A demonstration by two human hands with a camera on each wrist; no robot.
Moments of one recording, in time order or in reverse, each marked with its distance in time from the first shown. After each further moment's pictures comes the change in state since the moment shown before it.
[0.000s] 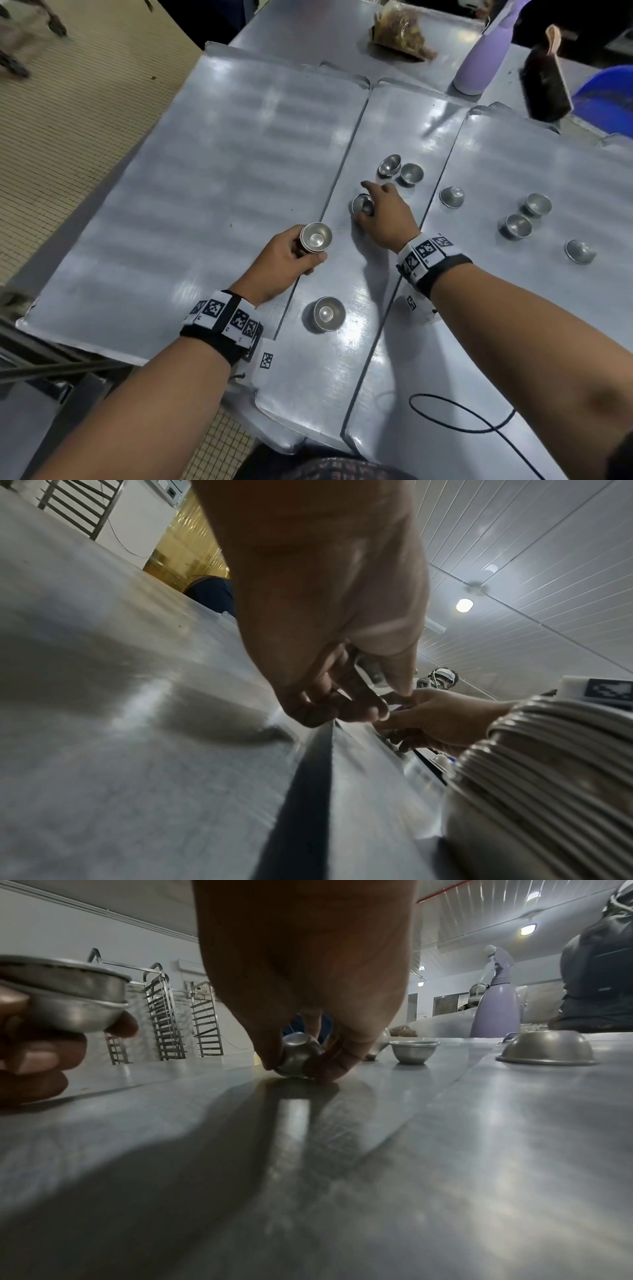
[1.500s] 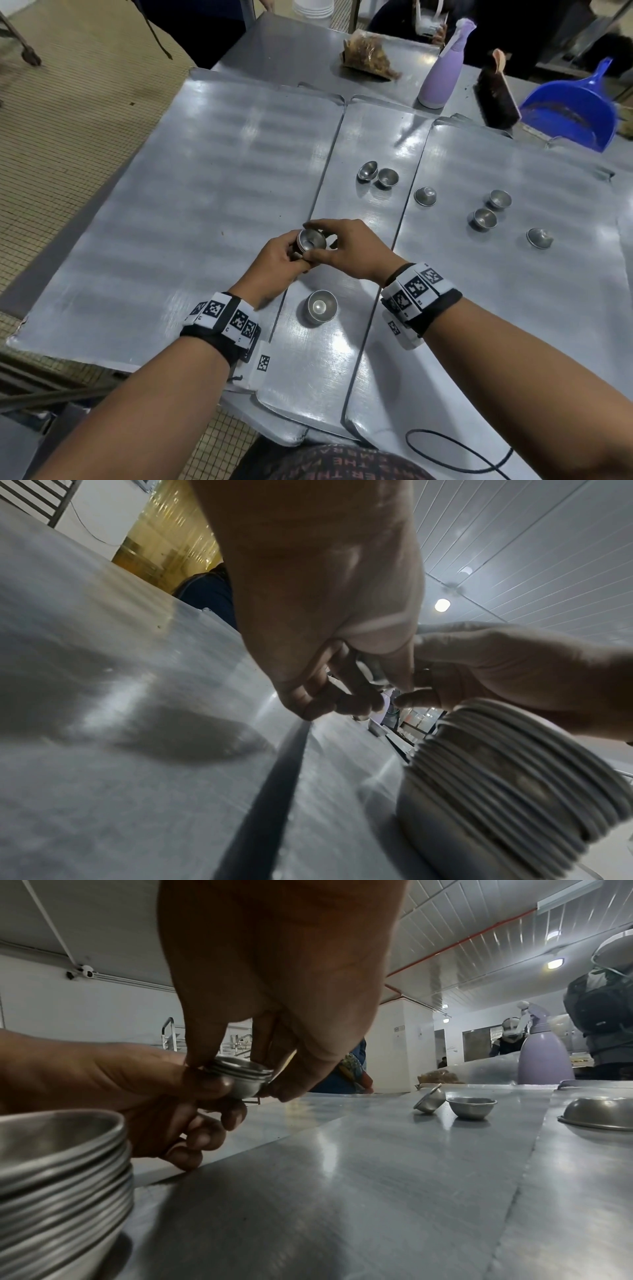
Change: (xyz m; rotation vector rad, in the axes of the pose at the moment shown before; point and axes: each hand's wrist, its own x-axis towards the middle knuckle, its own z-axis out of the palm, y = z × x) left_hand -0.017 0.018 0.008 -0.037 -0.071 0.021; right_hand -0.080 -0.050 -0.005 0.238 -0.088 -0.318
